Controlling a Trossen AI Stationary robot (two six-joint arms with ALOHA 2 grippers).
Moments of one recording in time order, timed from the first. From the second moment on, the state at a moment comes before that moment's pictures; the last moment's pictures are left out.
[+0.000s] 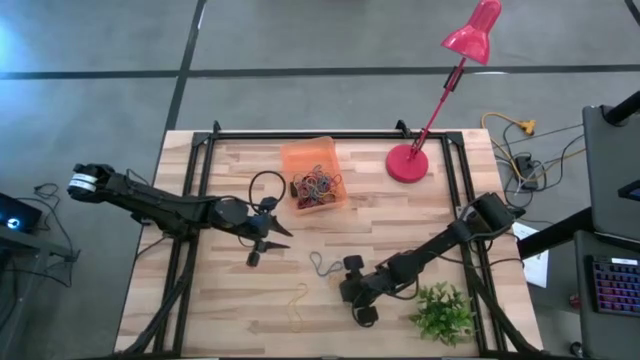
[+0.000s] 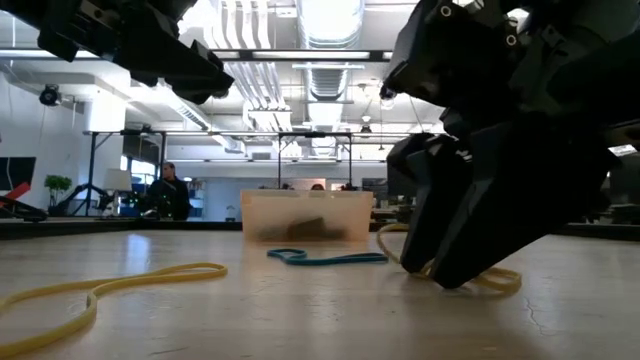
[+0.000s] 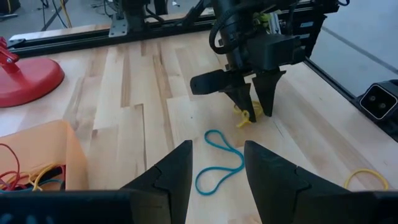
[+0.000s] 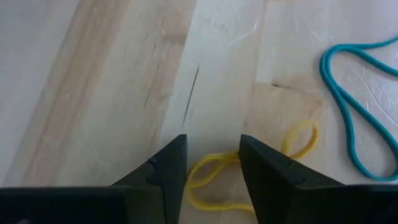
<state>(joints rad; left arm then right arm) -0.17 1.05 0.50 0.20 0.05 0.06 0.50 2.00 1.03 -0.04 0.14 0.26</state>
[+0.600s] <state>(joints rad) -0.17 1.05 0.50 0.20 0.05 0.06 0.51 1.96 1.03 -0.15 0.15 0.31</state>
